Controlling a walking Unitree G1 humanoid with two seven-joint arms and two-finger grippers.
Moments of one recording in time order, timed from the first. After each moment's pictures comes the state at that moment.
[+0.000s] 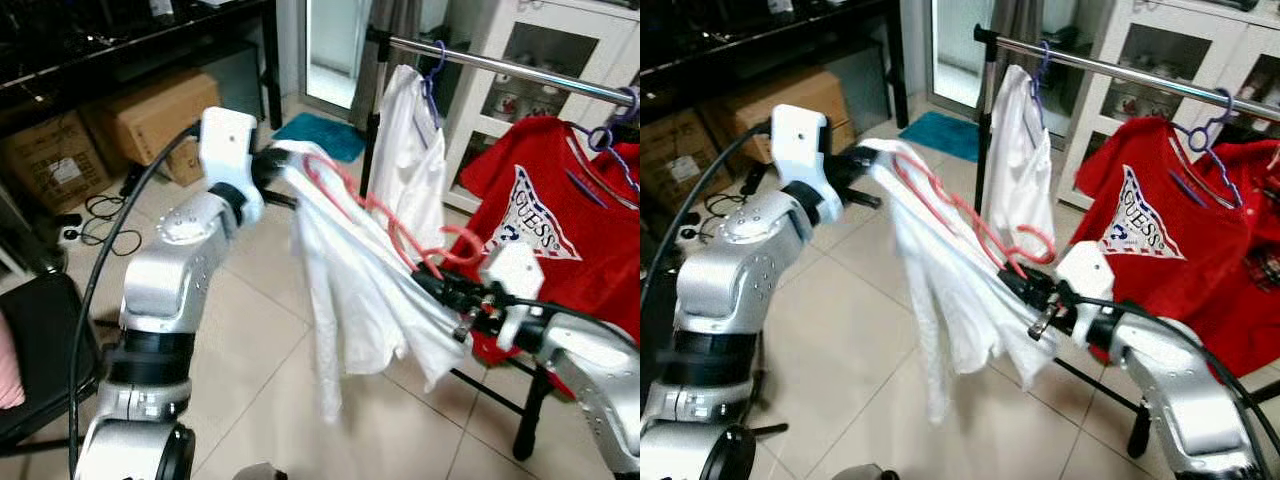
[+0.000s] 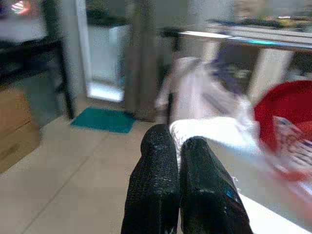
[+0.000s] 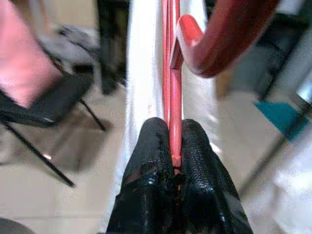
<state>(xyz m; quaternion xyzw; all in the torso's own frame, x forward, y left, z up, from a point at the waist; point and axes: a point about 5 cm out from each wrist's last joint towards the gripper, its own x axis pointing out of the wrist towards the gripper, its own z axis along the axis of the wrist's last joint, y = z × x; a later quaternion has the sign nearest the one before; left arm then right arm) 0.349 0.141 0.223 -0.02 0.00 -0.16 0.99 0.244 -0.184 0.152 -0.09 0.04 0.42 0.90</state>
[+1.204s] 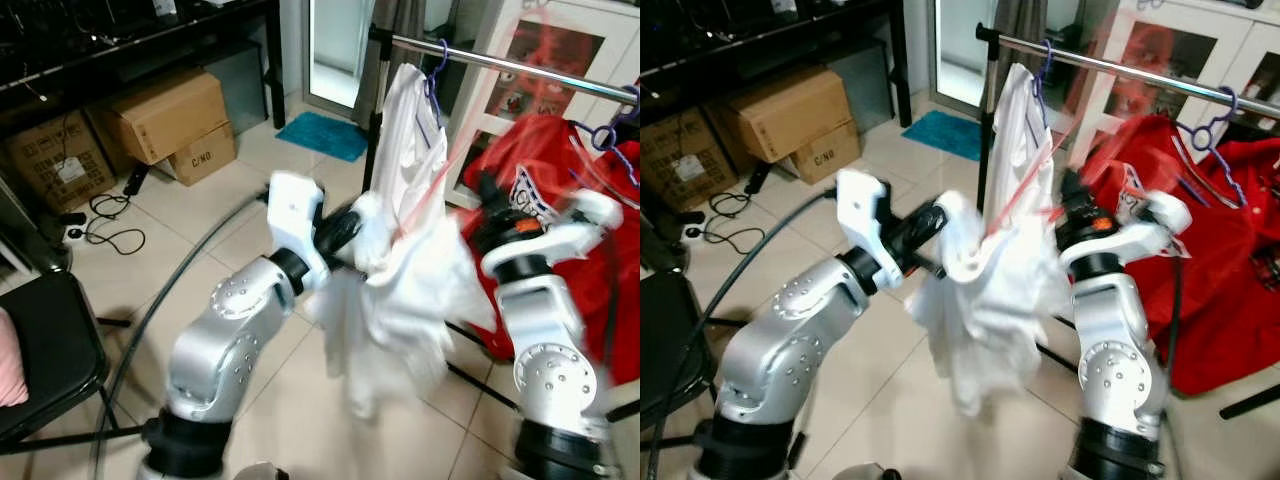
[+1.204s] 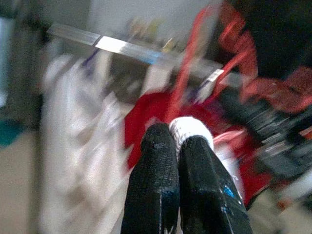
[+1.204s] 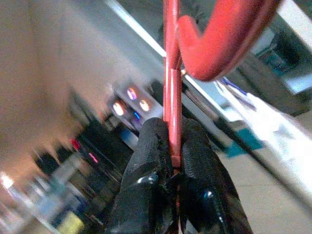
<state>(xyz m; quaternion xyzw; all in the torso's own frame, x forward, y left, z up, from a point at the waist) 0.270 0.052 0.216 -0.16 -0.06 -0.39 0.90 0.288 -0.178 0.192 0.45 -0.14 0.06 0.88</state>
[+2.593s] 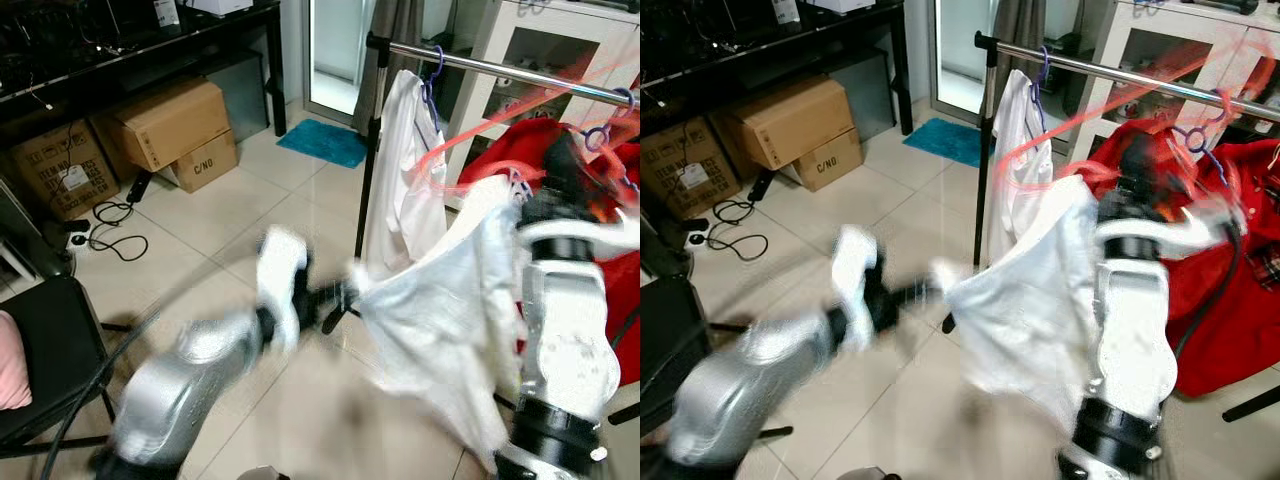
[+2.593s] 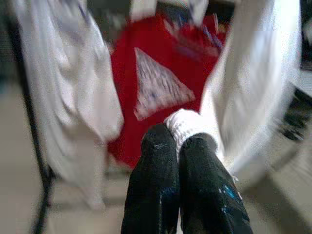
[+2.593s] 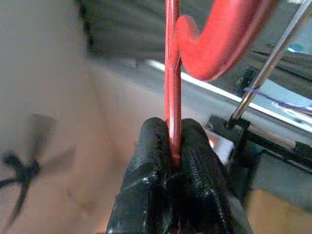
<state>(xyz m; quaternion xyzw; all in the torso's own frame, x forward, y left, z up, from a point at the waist) 0.263 0.080 0.168 -0.07 0.06 -0.41 0.91 0.292 -0.184 0.219 0.57 -0.21 0.12 0.79</state>
